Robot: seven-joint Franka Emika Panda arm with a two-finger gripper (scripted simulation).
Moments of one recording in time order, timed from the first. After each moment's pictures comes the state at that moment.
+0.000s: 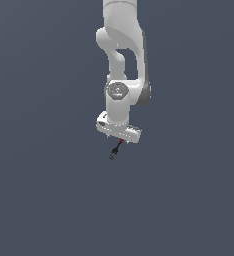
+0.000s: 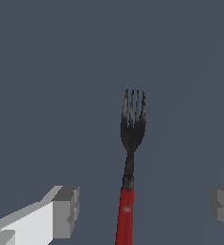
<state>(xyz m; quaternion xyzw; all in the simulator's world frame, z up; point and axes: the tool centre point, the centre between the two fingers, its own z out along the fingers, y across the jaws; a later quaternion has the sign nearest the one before) -0.052 0.005 0.074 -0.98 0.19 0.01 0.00</state>
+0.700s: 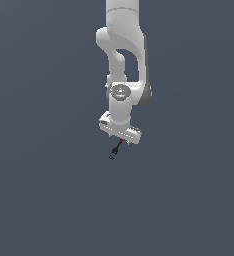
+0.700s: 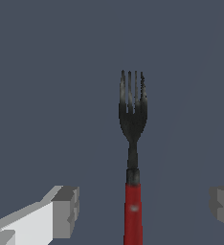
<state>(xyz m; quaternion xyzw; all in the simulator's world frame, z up) -0.066 0.012 0.056 -0.97 0.23 0.00 0.00</state>
